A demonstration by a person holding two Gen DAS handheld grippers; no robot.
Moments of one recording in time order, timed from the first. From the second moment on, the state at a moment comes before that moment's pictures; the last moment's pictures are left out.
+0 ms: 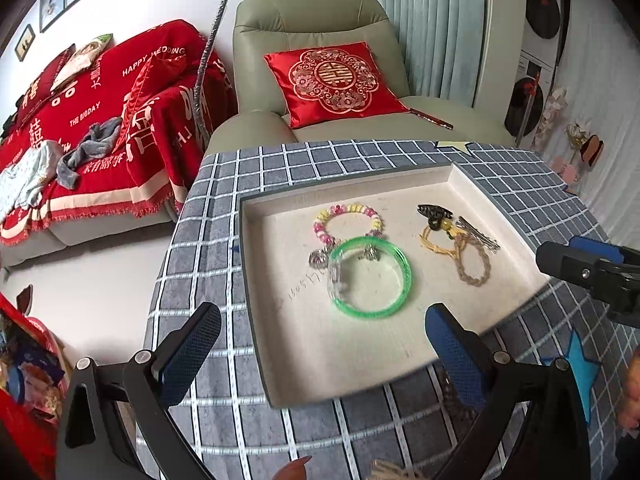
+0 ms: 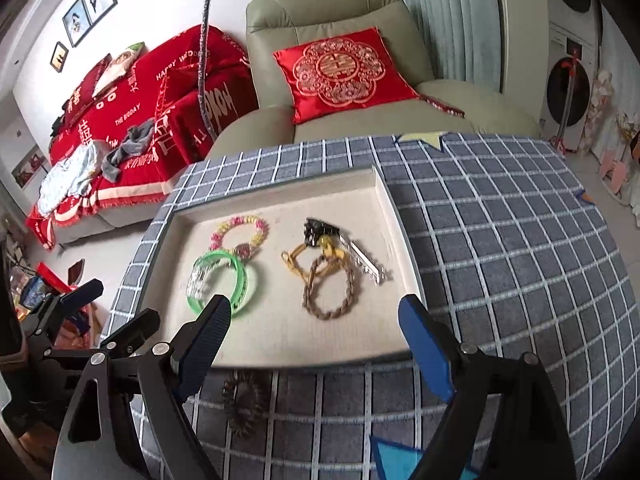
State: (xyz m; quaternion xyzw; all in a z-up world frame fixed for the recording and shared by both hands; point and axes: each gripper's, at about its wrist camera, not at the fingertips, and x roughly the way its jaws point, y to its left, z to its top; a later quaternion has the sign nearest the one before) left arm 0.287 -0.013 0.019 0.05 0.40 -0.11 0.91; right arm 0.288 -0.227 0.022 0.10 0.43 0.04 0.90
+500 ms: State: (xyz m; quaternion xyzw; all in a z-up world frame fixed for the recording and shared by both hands) left arm 0.215 0.009 0.002 0.03 0.43 -0.14 0.89; right arm 0.234 -0.229 0.009 0.10 0.47 0.06 0.88
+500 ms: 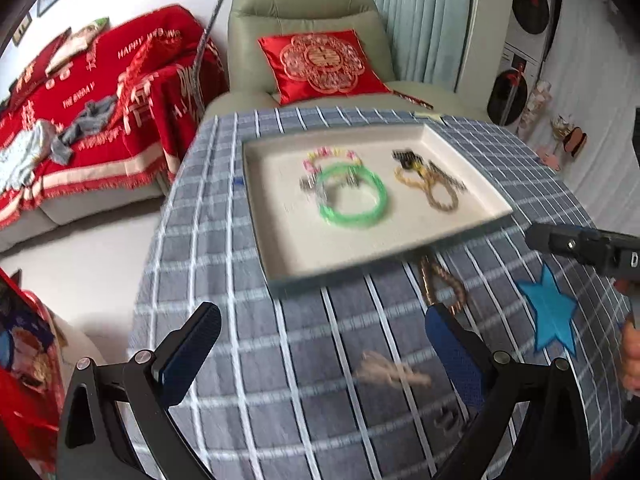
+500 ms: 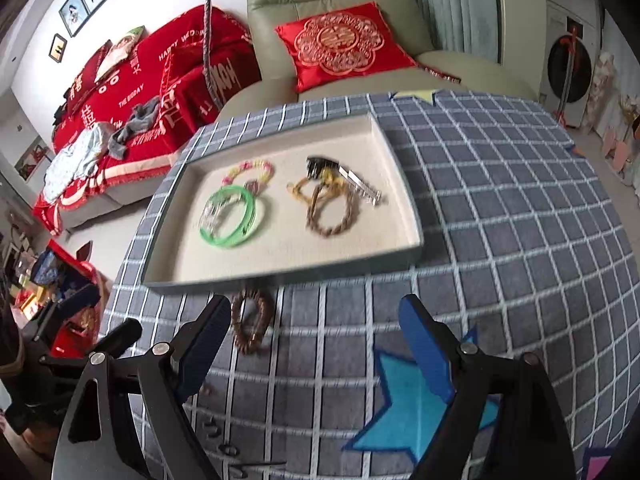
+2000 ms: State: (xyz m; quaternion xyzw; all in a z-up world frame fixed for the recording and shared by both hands) left arm 0.200 -0.032 -0.050 0.01 0.52 -0.03 0.85; right arm 0.260 -0.187 -0.051 0.01 0.56 0.09 0.82
